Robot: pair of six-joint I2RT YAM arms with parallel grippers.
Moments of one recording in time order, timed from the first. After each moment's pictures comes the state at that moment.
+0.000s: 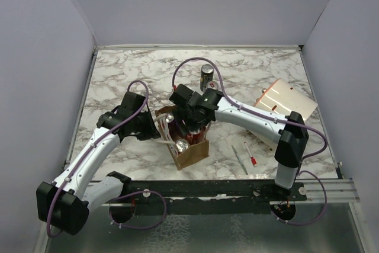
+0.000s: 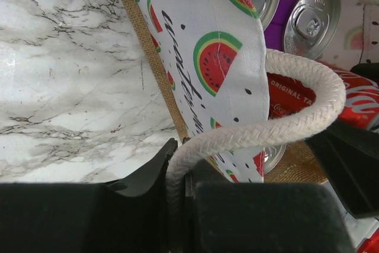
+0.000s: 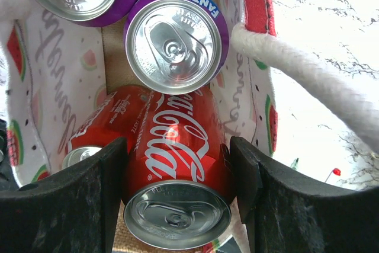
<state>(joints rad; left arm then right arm) -0.39 1.01 0.86 -0.88 0.23 -0.68 1.04 1.83 1.66 -0.98 0.18 0.48</state>
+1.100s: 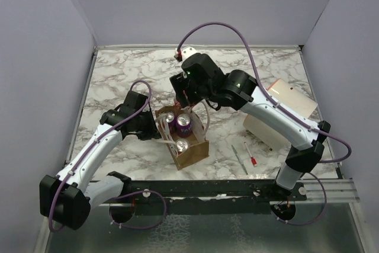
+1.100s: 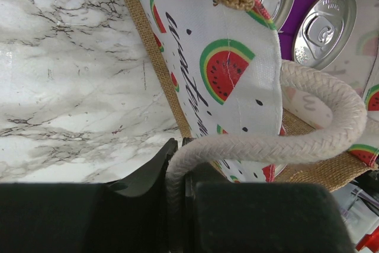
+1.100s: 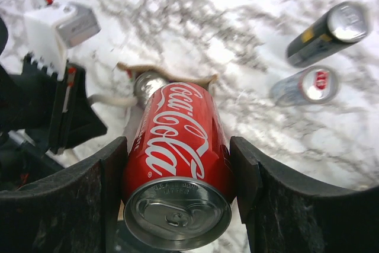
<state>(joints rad) -0.39 1.07 0.86 -0.87 0.24 -0.66 1.04 1.72 2.01 -0.99 0.29 0.29</state>
